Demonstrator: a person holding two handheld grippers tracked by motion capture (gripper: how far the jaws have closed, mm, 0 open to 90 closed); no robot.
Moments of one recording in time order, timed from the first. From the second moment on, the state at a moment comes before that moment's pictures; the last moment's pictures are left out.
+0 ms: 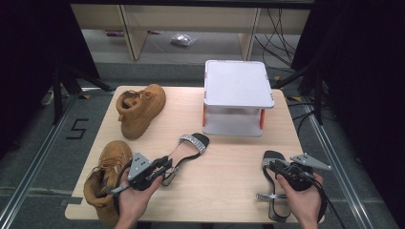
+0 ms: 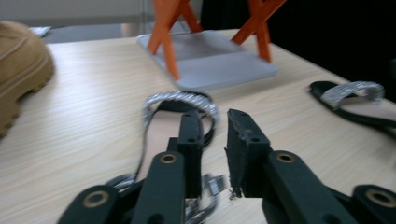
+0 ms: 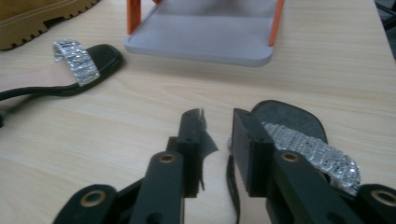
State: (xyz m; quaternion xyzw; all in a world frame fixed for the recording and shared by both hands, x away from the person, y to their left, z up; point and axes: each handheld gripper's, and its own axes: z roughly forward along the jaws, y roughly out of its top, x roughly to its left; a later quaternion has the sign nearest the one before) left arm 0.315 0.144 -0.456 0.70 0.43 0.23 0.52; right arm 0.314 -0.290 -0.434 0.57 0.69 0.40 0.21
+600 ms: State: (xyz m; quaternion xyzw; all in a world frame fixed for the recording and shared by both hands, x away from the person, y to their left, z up) left arm 0.355 0.136 -0.456 0.73 0.48 0.31 0.37; right arm 0.310 -0.282 -0.431 0.55 0.71 0.40 0.19
